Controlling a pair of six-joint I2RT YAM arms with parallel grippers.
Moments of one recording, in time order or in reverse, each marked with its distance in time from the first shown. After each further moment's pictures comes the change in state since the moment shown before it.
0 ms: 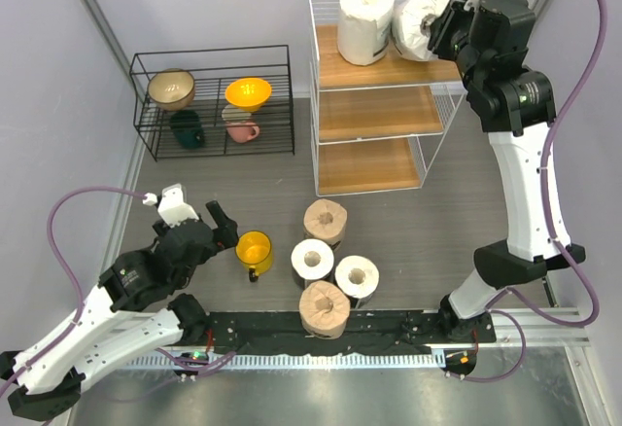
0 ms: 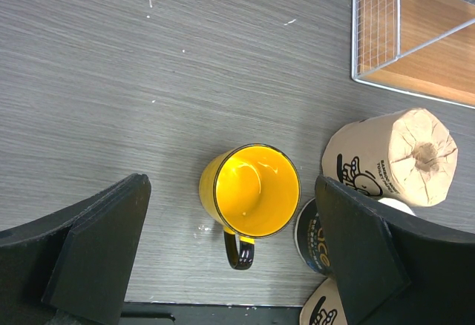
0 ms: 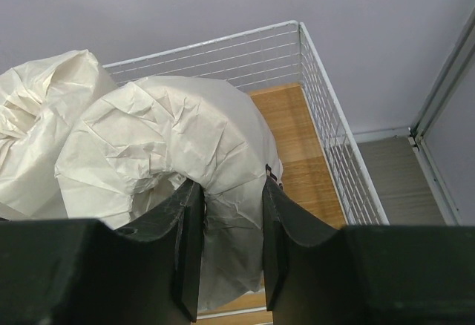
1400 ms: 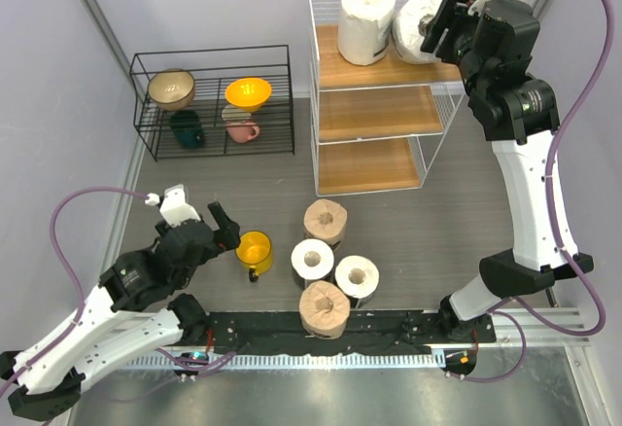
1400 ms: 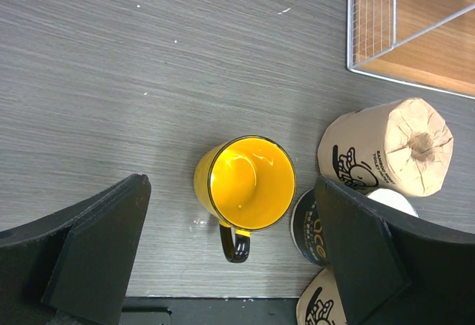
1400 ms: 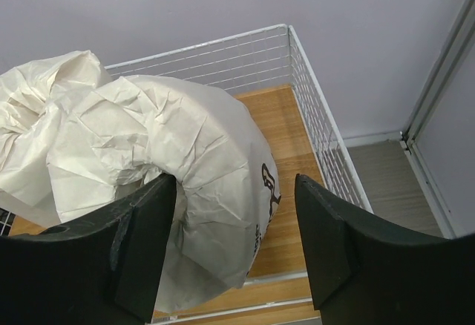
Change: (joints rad) left arm 0.000 0.000 -0.005 0.001 0.033 -0.005; right arm 0.000 -0.068 -0.103 0.057 0.022 -0.012
